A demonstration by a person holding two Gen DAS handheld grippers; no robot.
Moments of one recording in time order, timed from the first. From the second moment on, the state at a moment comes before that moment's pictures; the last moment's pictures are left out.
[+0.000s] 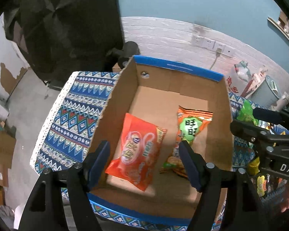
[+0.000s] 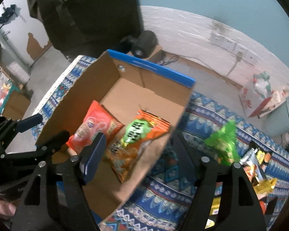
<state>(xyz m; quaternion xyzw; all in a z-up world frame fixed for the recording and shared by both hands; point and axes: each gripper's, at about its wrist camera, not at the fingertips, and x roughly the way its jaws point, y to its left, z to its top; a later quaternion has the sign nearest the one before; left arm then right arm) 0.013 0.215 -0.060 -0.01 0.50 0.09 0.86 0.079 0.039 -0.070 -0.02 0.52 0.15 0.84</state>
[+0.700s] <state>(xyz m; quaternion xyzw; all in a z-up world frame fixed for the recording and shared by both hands) 0.015 0.116 -0.058 0.04 0.51 0.00 0.86 0.029 -0.085 -0.060 0.03 0.52 0.04 0.85</state>
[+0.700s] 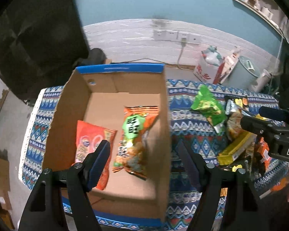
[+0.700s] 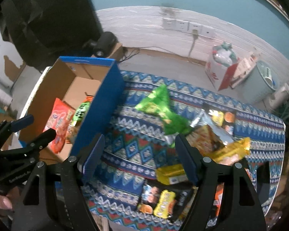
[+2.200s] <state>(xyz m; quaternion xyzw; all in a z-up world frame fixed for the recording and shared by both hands) 0.026 -0.076 -0.133 0.19 0.54 -0.14 0.80 -0.060 -0.296 -0.160 0.18 0.59 -0.16 0.77</state>
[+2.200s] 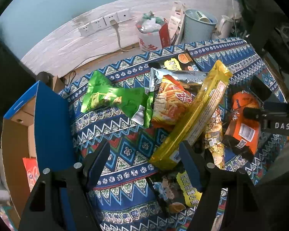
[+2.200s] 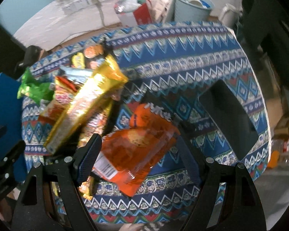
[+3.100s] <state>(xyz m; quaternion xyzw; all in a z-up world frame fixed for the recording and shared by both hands) 0.044 -0.145 -0.182 0.22 0.58 -0.20 0.76 -0.044 -0.303 -0.223 0.10 0.63 -0.14 0.76</state>
